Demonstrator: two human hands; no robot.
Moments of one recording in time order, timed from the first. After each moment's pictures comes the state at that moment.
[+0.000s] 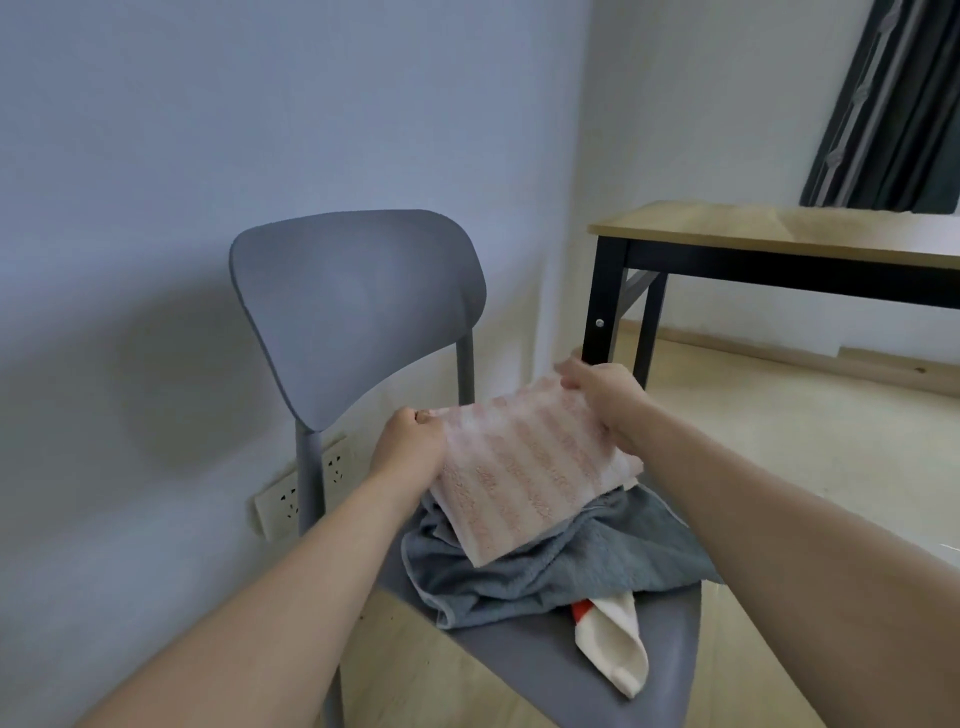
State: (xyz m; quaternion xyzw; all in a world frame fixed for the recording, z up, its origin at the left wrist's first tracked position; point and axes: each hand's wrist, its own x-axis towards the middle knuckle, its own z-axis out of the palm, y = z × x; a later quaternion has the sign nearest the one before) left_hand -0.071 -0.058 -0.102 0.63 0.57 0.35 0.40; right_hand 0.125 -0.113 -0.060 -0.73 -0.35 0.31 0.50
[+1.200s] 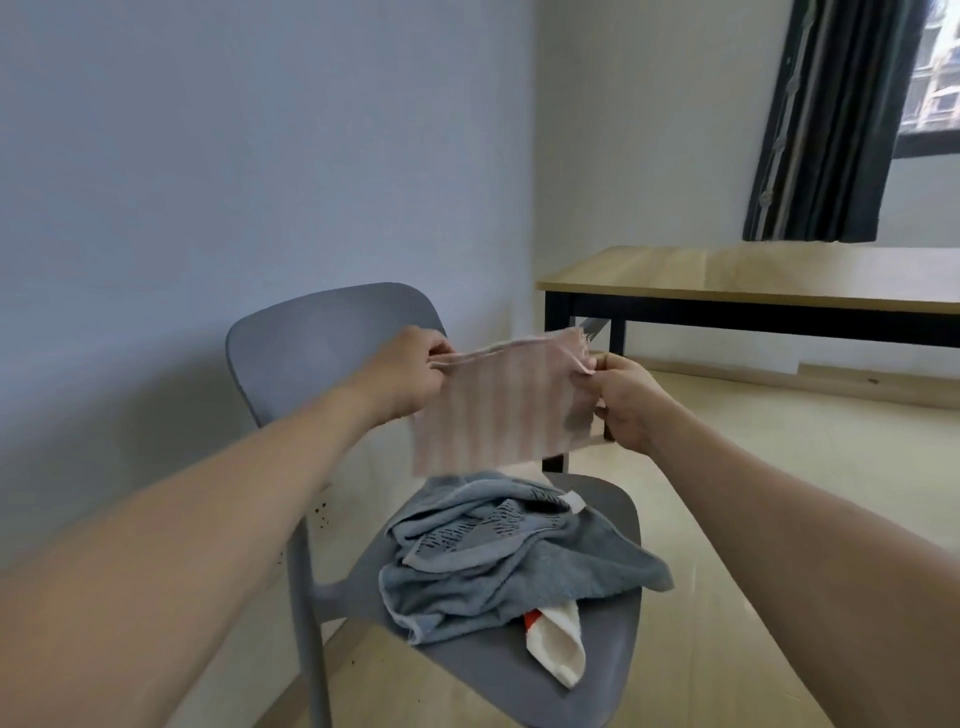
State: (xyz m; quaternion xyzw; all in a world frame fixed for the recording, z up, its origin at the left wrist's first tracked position) left_hand -0.060 -0.092 0.044 0.89 0.33 0.29 0.13; right_hand 0.157 -0.190 0.002 -0.61 -0.34 0.32 0.64
